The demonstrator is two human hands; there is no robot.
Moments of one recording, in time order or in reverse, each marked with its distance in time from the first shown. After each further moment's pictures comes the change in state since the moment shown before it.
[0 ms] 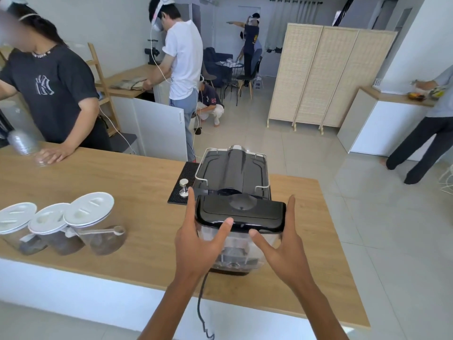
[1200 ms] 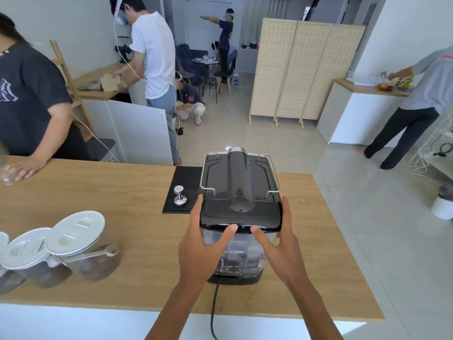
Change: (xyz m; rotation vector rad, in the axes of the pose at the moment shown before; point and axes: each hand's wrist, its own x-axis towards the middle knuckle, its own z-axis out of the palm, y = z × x) left_hand 0.044 -0.053 -0.011 0.095 -0.137 -0.023; right_hand 0.030 0.017 0.055 0.003 0.147 0.056
